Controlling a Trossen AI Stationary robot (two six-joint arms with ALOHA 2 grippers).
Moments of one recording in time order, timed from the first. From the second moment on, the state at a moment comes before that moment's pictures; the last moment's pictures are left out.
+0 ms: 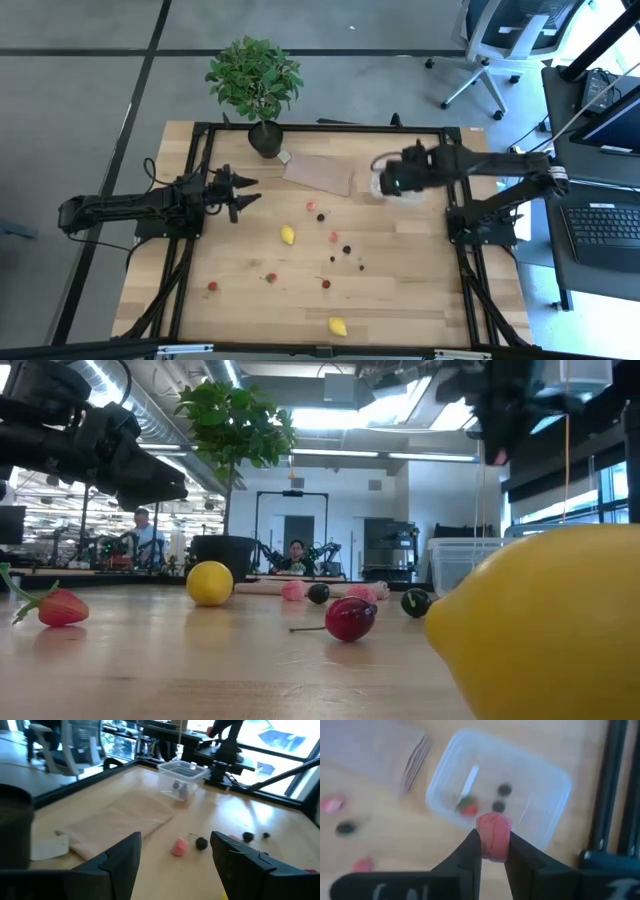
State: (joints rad) left arm 0.24 0.28 0.01 0.12 -0.06 -0.22; right arm -0.06 1.35 1.29 -1.38 0.35 1.32
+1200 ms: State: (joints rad) left arm 0.24 0.28 0.01 0.12 -0.09 -0.15; right arm -0.37 1.53 1.01 -0.90 0.10 1.07
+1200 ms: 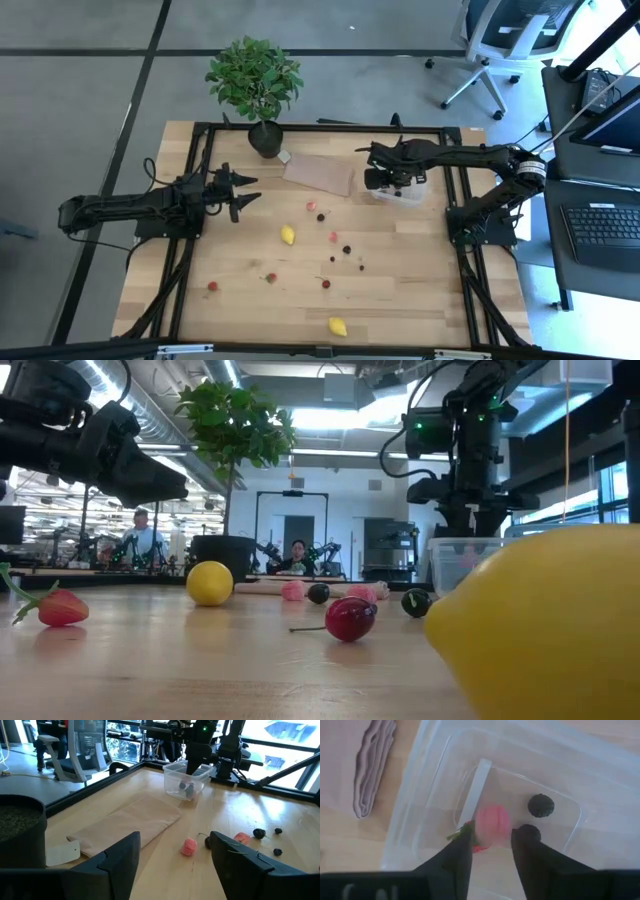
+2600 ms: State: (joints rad) left arm 0.24 0.28 0.01 0.08 -0.09 -0.16; right arm 0.50 1.71 1.37 -0.88 0.31 0.71
